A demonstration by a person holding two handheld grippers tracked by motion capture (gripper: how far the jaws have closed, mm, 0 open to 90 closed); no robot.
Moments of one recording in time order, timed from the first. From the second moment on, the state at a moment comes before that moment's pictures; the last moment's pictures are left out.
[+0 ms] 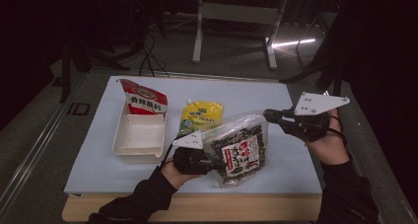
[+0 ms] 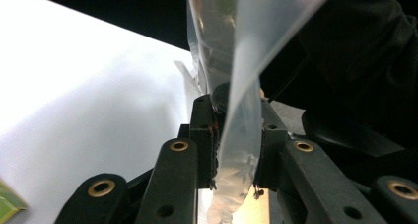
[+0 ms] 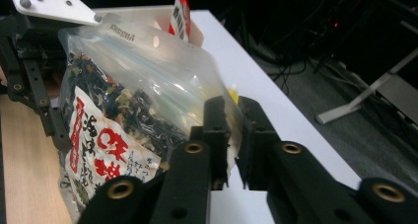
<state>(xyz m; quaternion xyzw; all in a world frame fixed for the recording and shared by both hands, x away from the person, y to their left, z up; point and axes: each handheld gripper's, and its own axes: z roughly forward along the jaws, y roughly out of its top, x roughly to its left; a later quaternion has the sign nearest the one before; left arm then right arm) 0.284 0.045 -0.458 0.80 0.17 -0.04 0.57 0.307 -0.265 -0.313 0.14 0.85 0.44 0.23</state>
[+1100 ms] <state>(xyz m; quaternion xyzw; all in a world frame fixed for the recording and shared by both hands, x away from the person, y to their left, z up) 0.285 0.131 -0.382 0.80 0.21 0.10 0.56 0.328 -0.277 -0.400 0.25 0.80 0.53 0.14</state>
